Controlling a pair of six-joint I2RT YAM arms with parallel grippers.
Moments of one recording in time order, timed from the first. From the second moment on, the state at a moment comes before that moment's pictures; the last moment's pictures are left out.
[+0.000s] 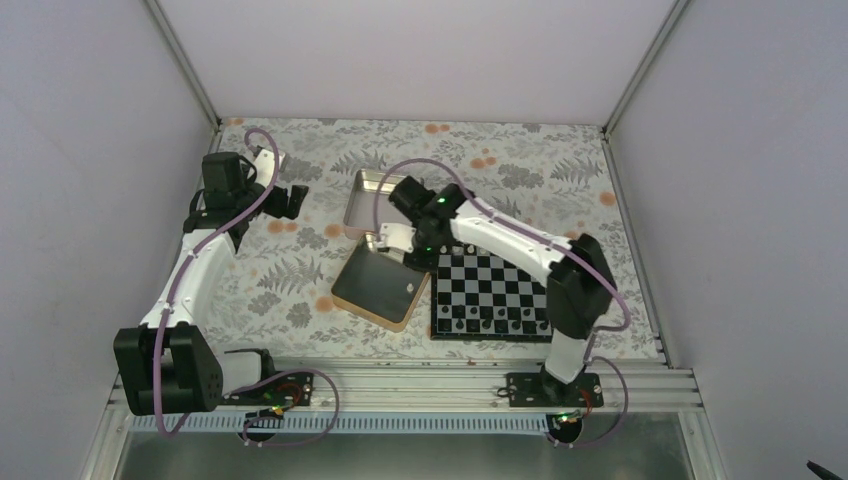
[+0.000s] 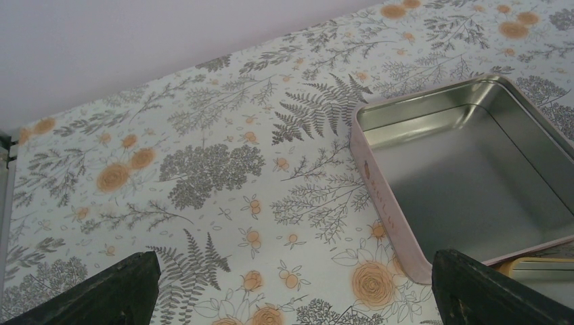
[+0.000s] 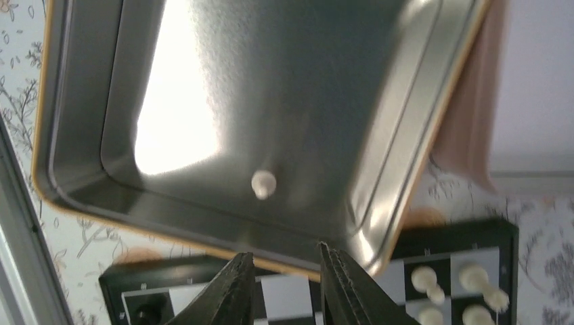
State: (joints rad) left arm 0.06 1.23 0.94 -0.31 0.35 0.30; right arm 0.84 1.77 1.49 -1.04 -0.12 -0.58
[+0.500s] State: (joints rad) left arm 0.06 1.23 0.94 -0.31 0.34 0.30; right arm 0.90 2.00 1.58 -1.03 -0.08 -0.55
